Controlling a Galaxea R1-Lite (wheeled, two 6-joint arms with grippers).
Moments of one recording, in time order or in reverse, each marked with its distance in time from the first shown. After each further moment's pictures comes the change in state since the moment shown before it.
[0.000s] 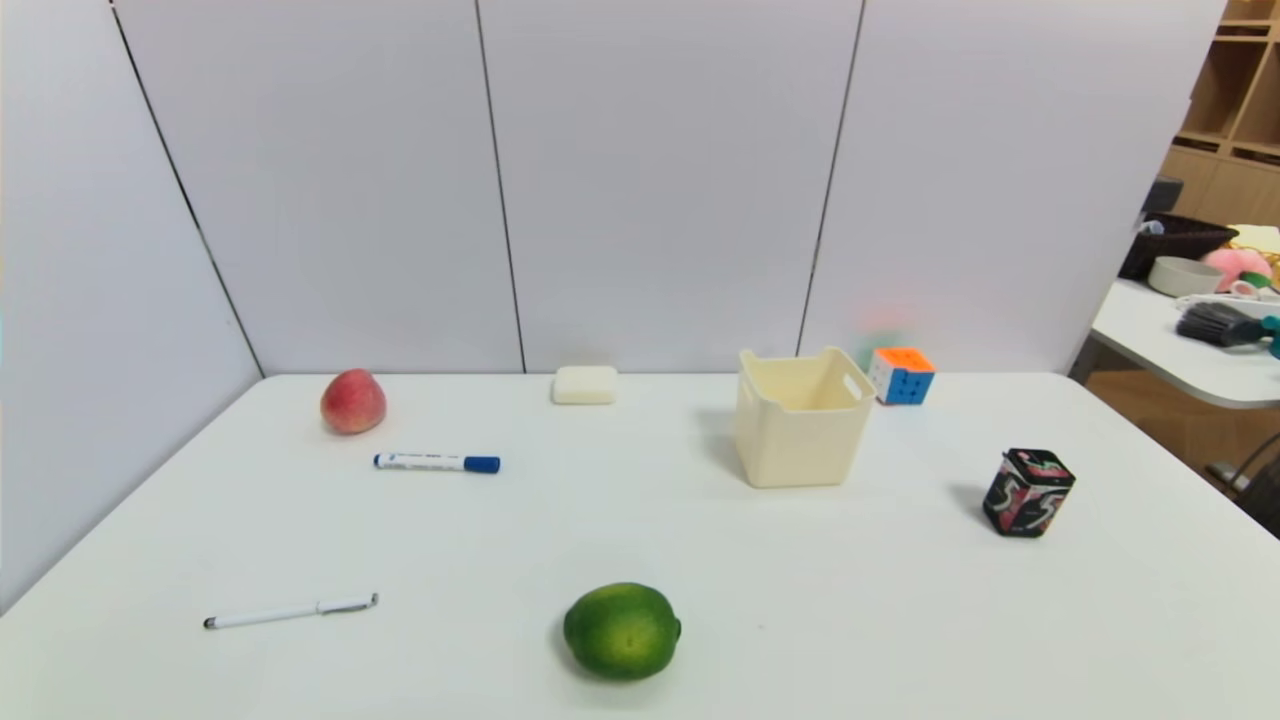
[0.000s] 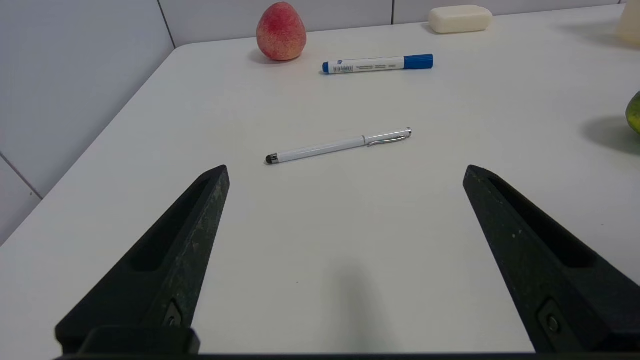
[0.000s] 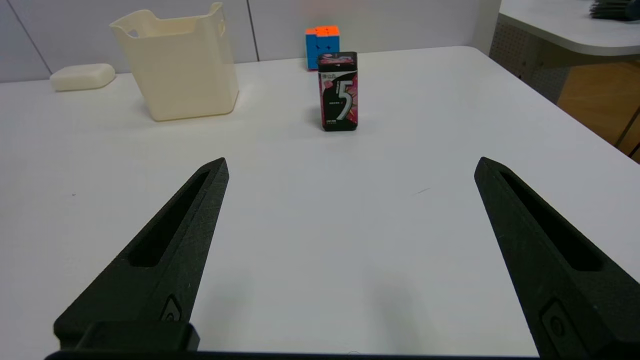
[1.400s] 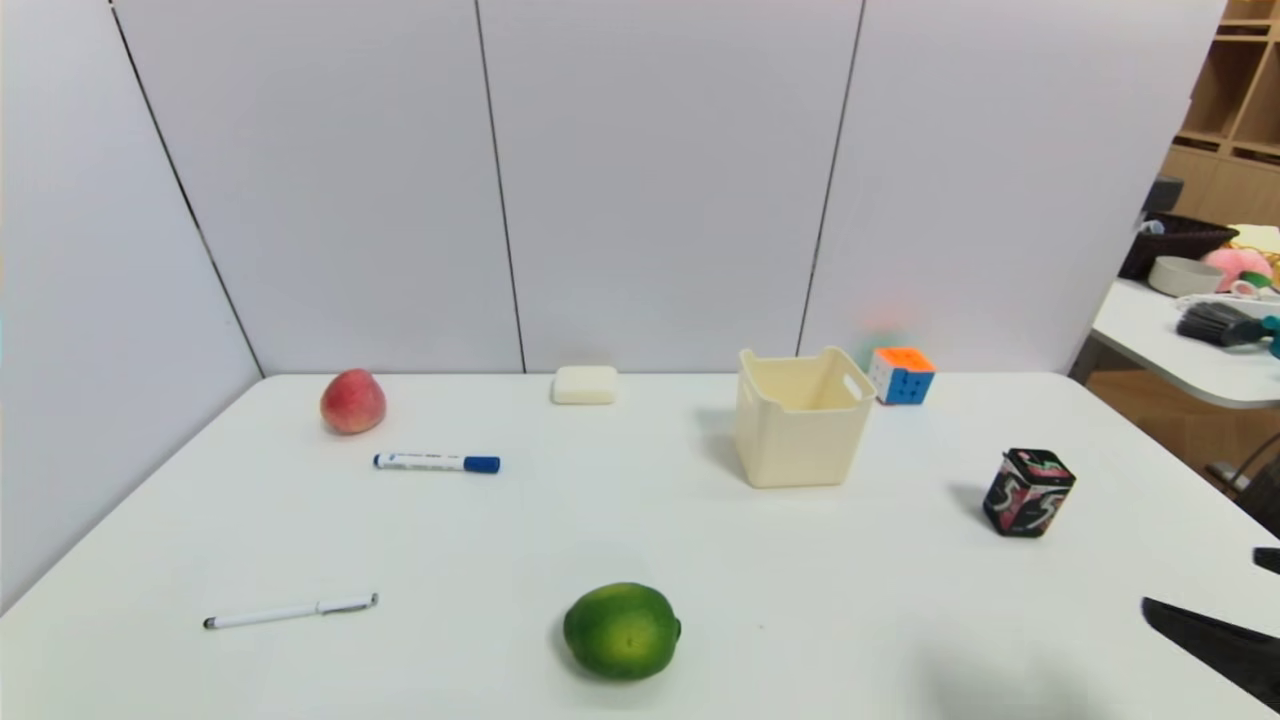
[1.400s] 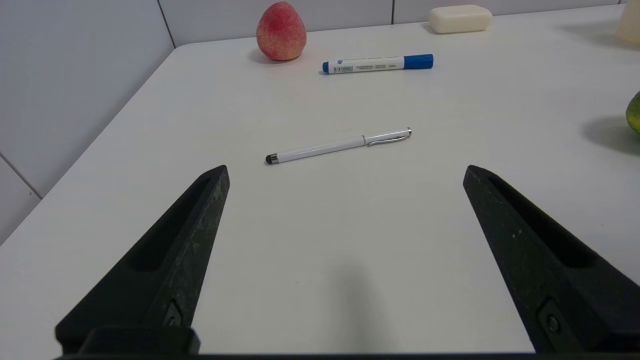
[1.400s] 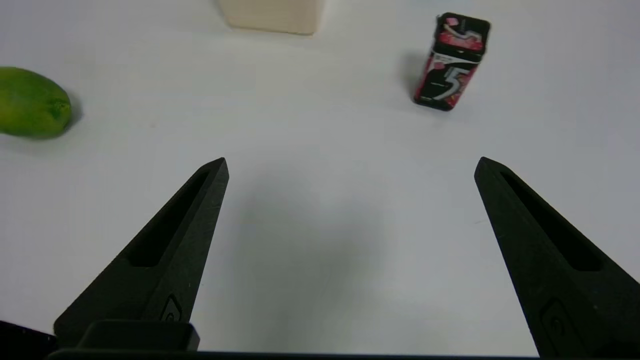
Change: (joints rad) left arm 0.000 0.000 0.000 0.000 0.000 -0.001; right arm 0.197 0.871 -0.570 0.227 0.110 -0.105
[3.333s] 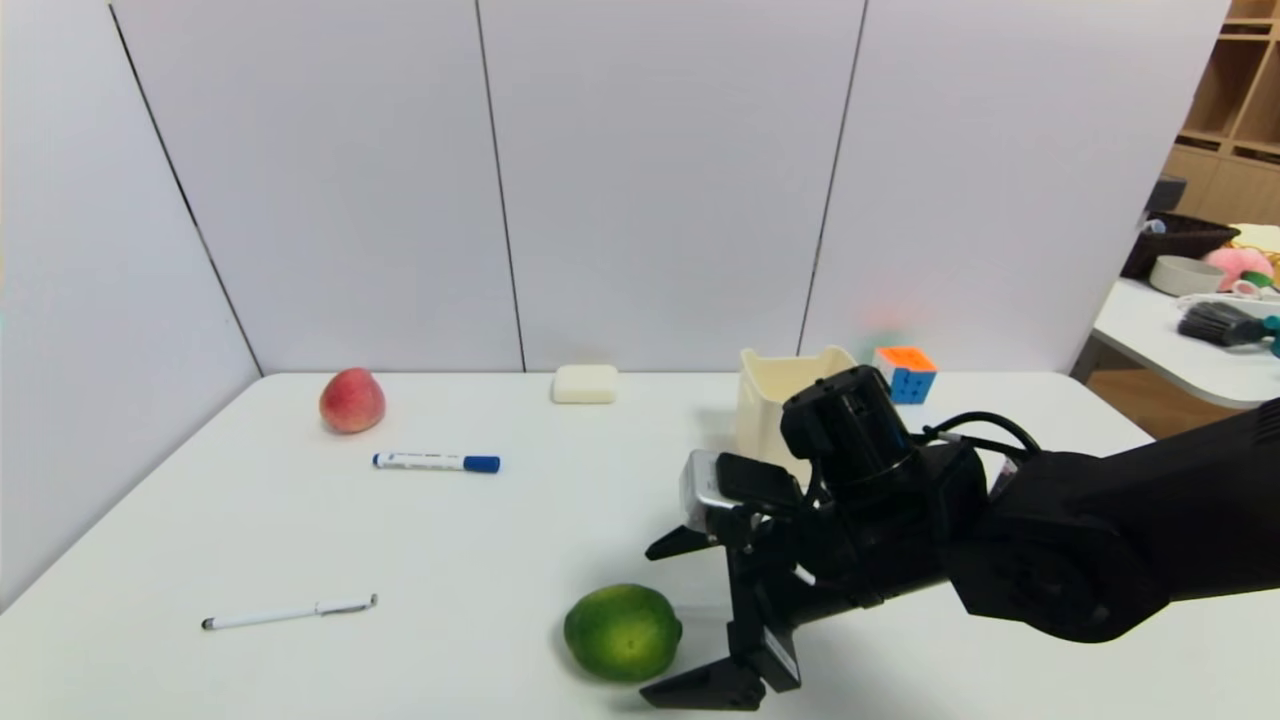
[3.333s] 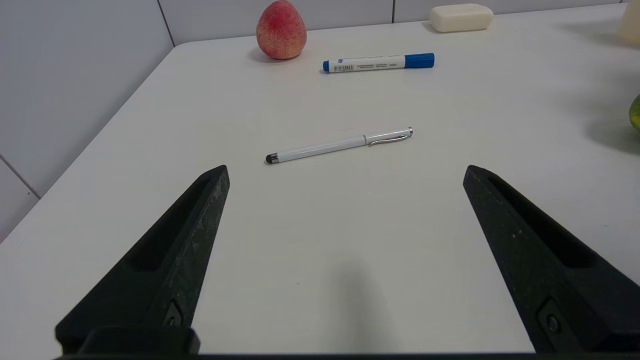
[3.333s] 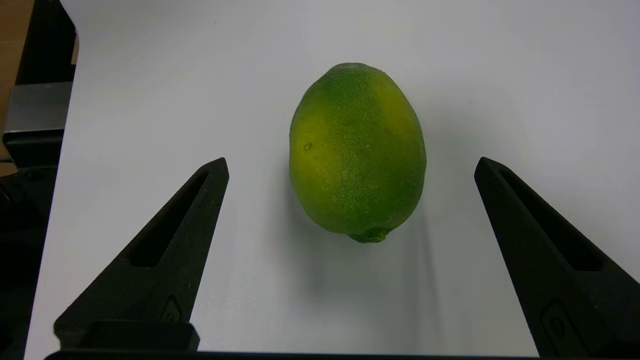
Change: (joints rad) left arm 0.000 0.000 0.000 0.000 0.000 0.001; right arm 0.492 1.017 -0.349 -0.446 0.597 -0.480
